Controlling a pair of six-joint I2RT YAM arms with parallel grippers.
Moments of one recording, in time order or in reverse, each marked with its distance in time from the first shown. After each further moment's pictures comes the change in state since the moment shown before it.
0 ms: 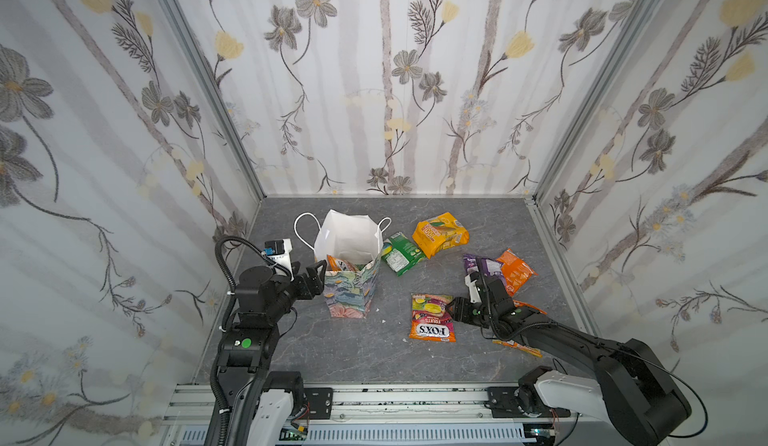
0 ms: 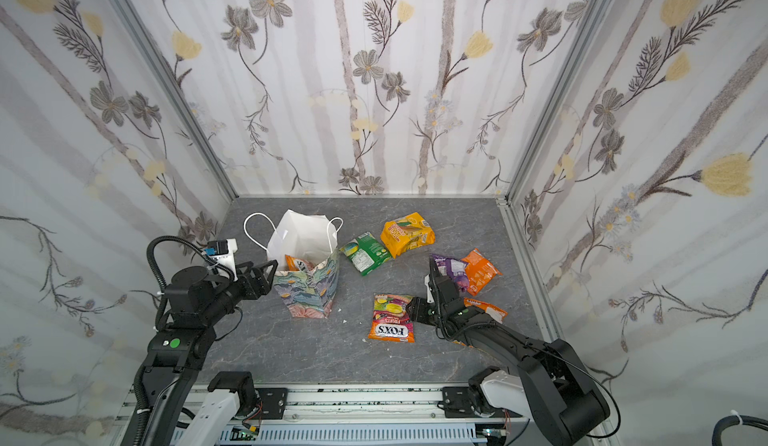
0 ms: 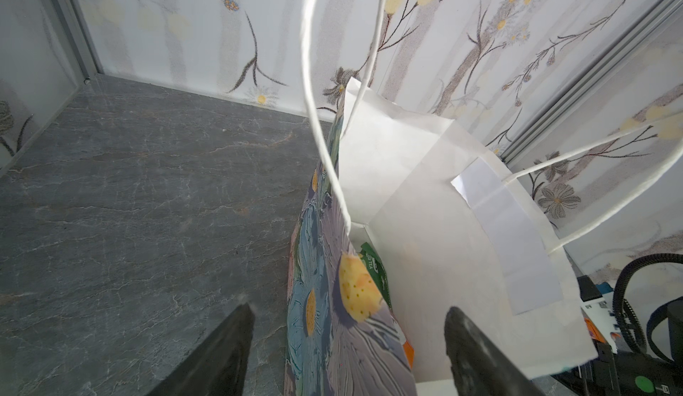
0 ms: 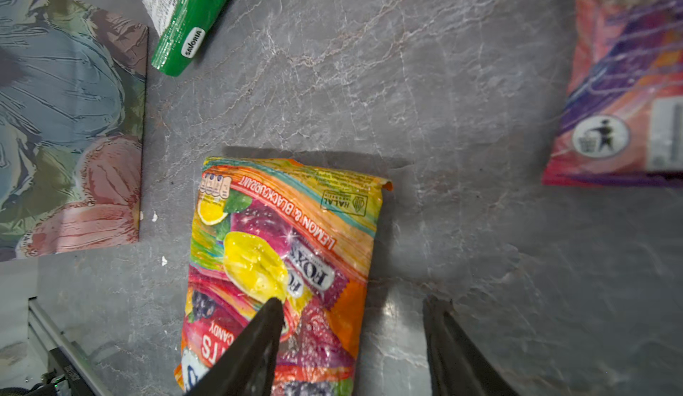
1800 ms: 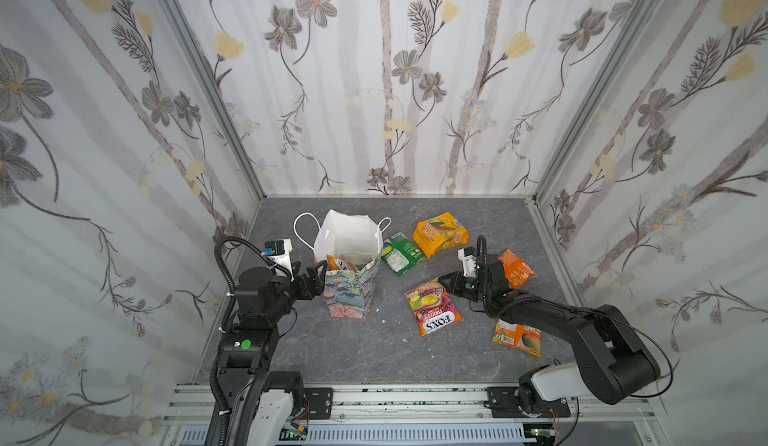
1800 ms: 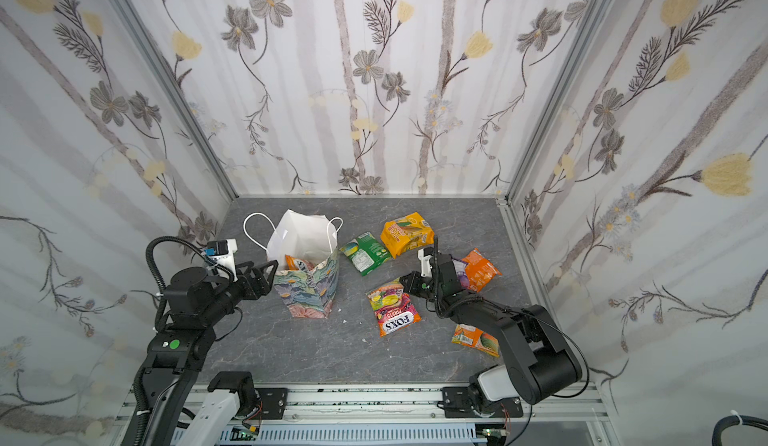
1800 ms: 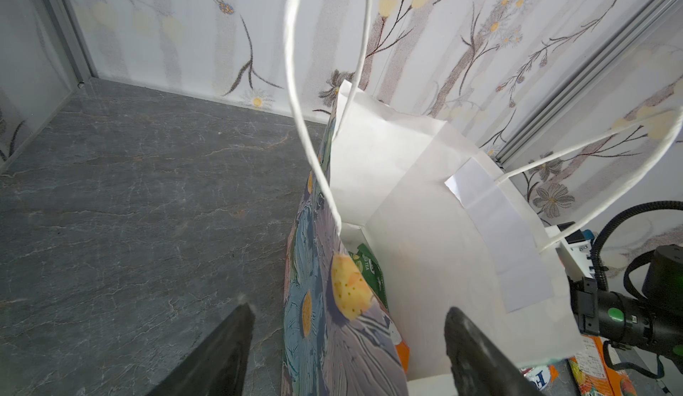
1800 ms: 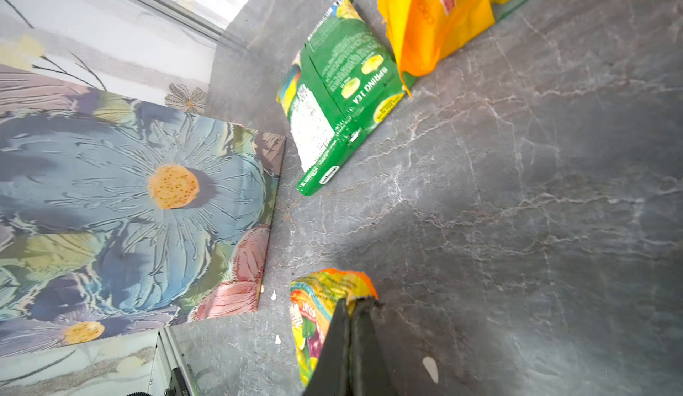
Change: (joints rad) left arm 0.000 -0.008 -0.002 0.006 0.011 0.000; right arm -0.071 0.184 0.163 0.289 -0.178 0.060
